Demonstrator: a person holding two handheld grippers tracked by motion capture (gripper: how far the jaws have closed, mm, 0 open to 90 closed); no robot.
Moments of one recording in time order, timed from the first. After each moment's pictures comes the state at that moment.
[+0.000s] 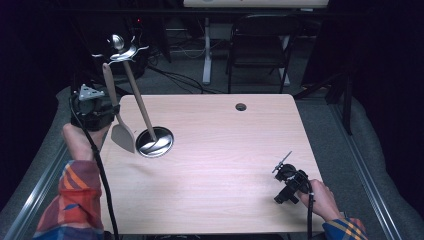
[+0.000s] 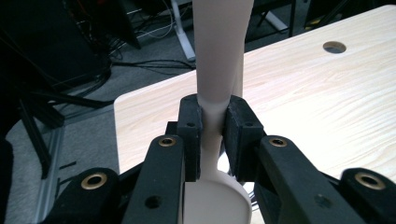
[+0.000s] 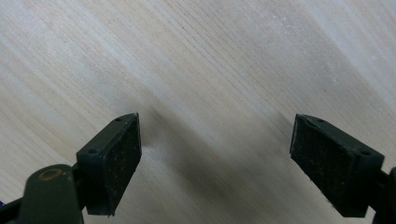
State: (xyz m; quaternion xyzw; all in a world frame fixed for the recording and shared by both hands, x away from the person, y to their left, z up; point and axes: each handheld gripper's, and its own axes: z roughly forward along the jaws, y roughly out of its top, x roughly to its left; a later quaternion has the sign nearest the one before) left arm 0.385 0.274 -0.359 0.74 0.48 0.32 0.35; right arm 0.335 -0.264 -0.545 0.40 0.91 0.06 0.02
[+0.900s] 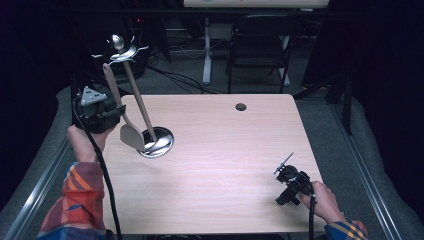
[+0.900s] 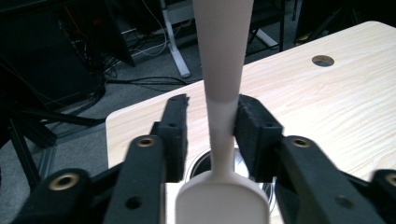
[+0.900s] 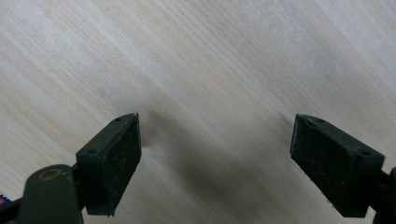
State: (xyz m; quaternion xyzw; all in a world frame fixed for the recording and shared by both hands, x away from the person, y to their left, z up) left arm 0.385 0.270 -0.368 0.73 0.46 0.33 0.38; right arm 0.330 -0.268 -0.546 0.41 0.91 0.06 0.02
